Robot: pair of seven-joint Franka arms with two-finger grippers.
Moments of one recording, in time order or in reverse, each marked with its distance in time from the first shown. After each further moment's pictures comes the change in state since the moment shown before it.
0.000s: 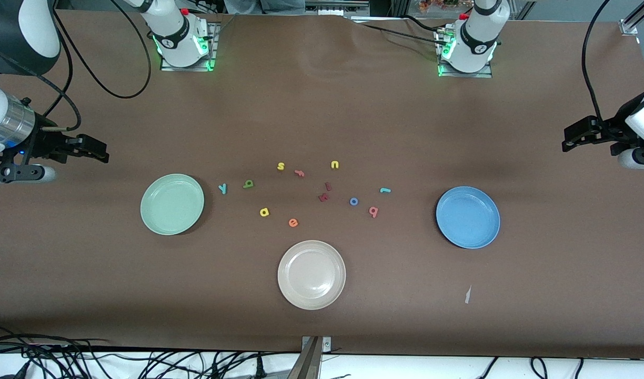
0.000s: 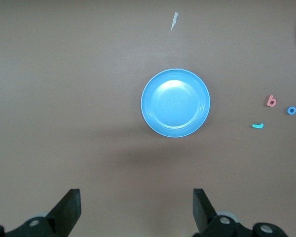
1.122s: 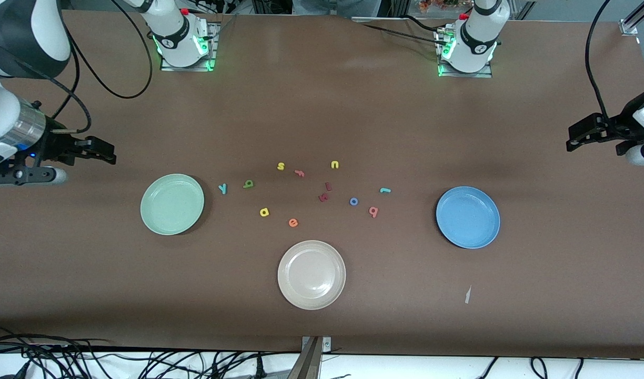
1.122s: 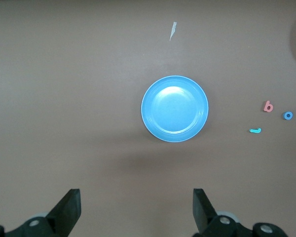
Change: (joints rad) left arm 0.000 0.007 -0.002 0.028 0.000 0.000 0.000; right arm 0.022 0.014 0.011 -0.015 0.000 0.027 0.000
